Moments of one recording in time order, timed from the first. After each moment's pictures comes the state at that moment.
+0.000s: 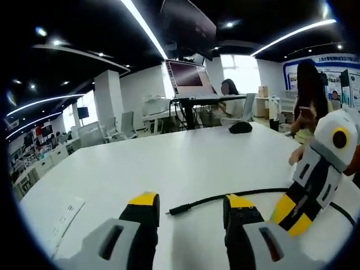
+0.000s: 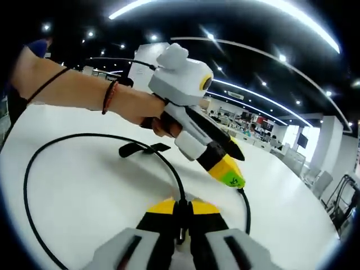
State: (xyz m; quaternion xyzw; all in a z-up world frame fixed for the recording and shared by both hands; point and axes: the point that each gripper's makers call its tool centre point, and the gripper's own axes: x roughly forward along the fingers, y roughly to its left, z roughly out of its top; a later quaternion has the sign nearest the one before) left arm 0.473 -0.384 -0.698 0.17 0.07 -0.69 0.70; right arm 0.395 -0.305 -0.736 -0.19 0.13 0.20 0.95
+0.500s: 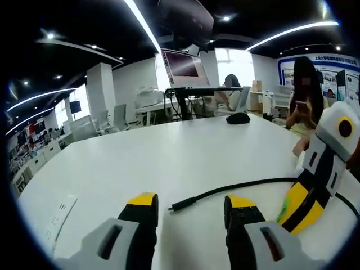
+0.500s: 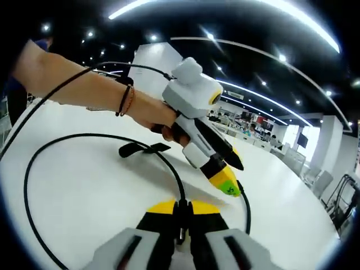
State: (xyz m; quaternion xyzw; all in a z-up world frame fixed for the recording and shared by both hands) left arm 0.482 -0.384 -0.716 0.19 0.09 -0.70 0.68; right arm 0.396 -0.299 -0.734 -0.19 0.13 0.20 0.95
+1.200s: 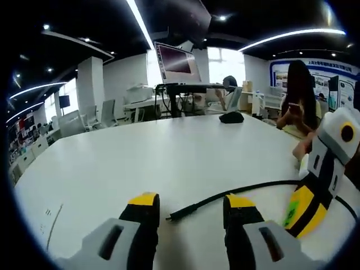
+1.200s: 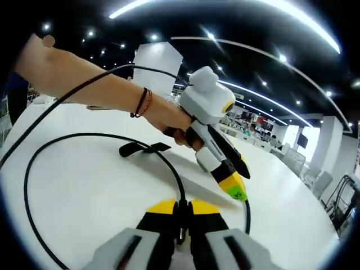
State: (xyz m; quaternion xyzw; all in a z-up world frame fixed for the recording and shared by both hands) left arm 0.477 -0.403 -0.723 0.17 0.12 -0.74 0.64; right arm 0.396 -0.303 -0.732 -0.19 0.13 0.20 0.95
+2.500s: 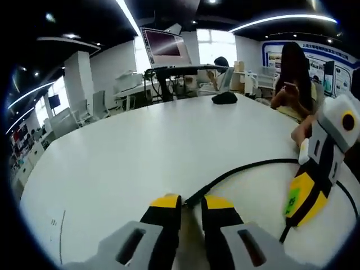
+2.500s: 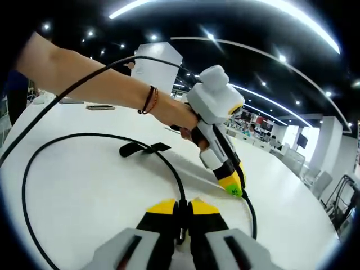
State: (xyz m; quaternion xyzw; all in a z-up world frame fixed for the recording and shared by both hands) left arm 0.478 -0.402 -0.733 0.26 0.14 -0.74 0.61; right arm 0.398 -0.306 -0.731 -0.19 0.13 0.20 0.95
